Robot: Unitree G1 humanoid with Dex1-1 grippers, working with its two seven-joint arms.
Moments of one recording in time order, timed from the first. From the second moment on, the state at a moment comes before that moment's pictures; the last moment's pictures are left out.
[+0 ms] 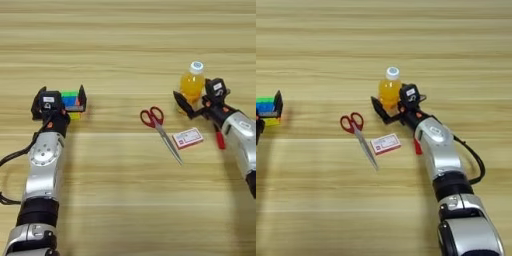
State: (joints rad) left arm -0.22 0.14 0.17 0.35 -0.09 -0.22 -0.07; right arm -0.47 -0.19 -0.01 0.59 0.15 -0.17 0.50
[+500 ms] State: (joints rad) left arm -0.21 0.14 0.17 0.34 -0.09 -0.21 -0.07; right arm -0.53 -0.16 -0.02 0.76 0.14 -0.23 0.48
